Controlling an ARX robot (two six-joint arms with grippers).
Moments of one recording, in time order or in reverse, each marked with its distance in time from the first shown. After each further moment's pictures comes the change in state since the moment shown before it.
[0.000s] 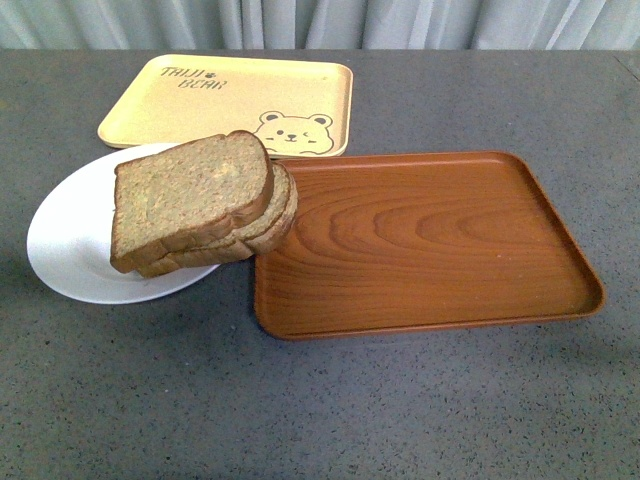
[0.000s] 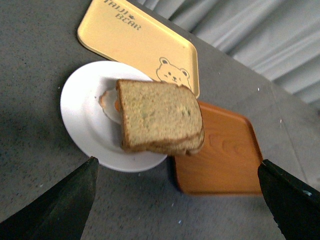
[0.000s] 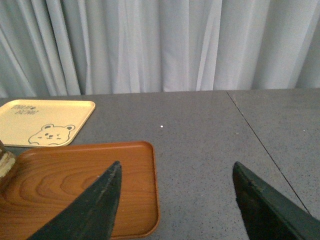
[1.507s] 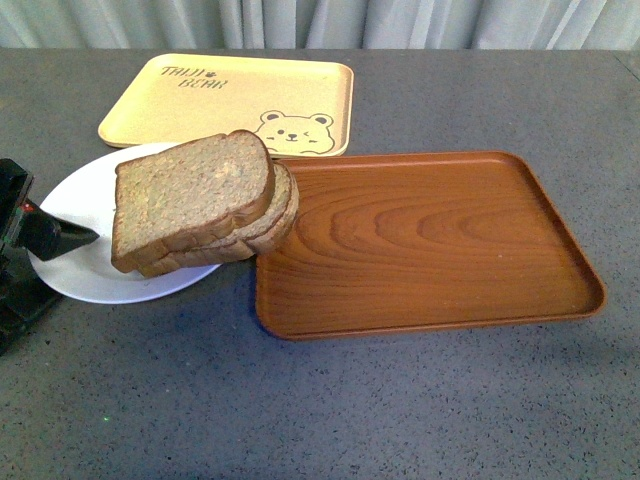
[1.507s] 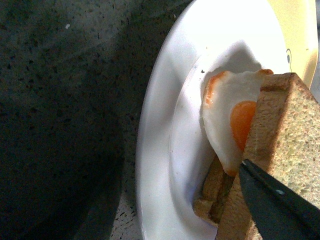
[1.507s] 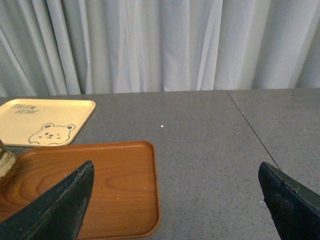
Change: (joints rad) left arm -0.047 1.180 0.208 0.707 -0.063 -0.423; right arm 0.000 0.000 0.000 0.000 0.000 0.000
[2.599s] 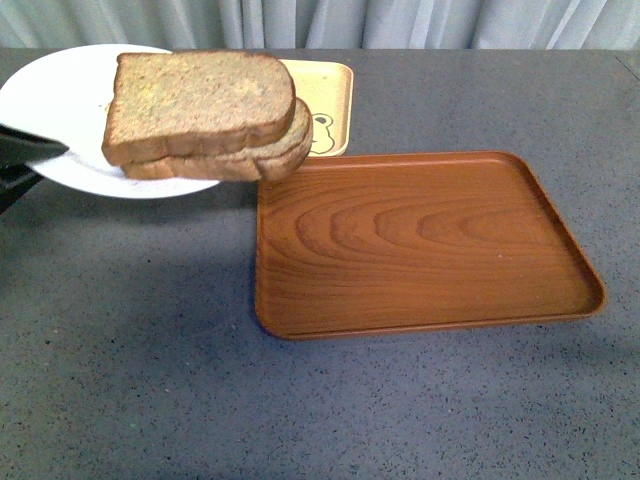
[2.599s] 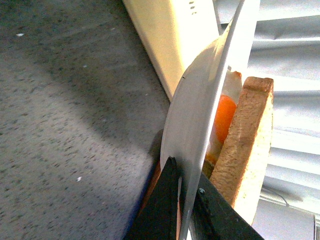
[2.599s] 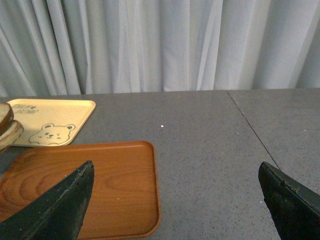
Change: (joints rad) left arm -0.017 -0.246 0.089 -0.132 0.062 -0.164; right arm 0.000 0.000 0.000 0.000 0.000 0.000
